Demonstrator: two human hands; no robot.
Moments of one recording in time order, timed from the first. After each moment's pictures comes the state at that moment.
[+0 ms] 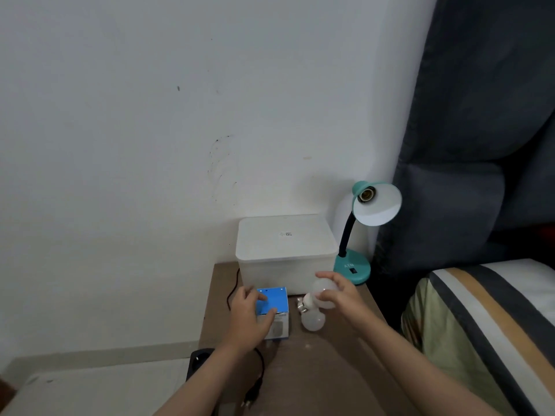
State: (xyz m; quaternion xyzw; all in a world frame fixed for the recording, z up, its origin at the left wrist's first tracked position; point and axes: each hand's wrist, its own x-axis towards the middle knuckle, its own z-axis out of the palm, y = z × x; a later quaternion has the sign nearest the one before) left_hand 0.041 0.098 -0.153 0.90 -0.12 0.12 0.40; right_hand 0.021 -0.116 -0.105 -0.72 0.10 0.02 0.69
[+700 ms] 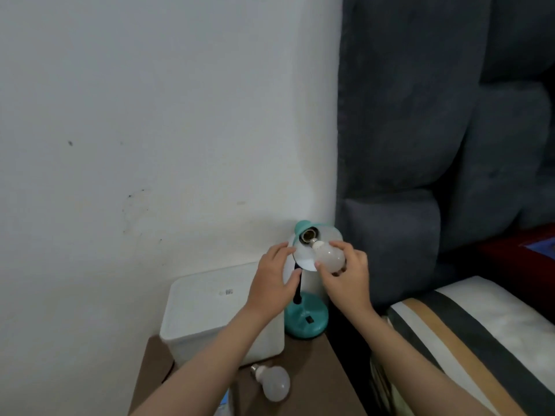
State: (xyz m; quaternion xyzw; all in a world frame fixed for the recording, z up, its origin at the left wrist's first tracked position) left_hand 0.142 -0.089 -0.029 0.83 -0.33 0.20 0.41; right_hand 0.087 -0.236 -0.036 -0.78 0.10 -0.39 0.49
